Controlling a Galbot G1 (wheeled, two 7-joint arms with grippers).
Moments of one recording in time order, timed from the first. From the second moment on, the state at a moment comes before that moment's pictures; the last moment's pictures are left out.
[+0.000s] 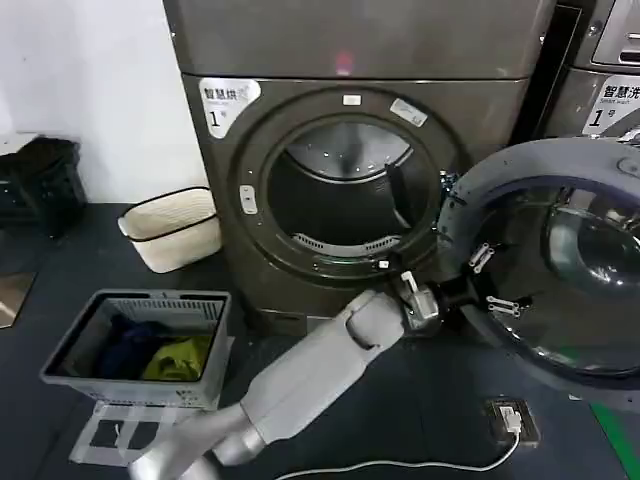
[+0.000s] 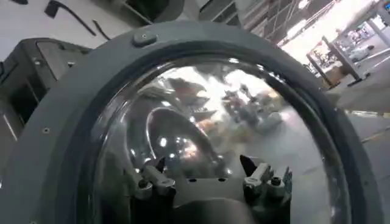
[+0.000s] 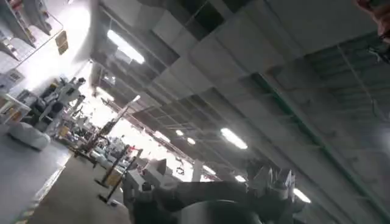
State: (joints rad) left arm 0.30 -1.61 0.43 -1.23 -0.12 -0.28 0.36; right arm -1.90 1.56 2.25 1.69 0.19 -0.01 0.40
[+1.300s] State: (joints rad) left arm 0.90 -0.53 -0.26 -2.11 -1.51 0.74 -0.54; right arm -1.82 1.51 2.05 1.75 0.17 -0.02 0.35
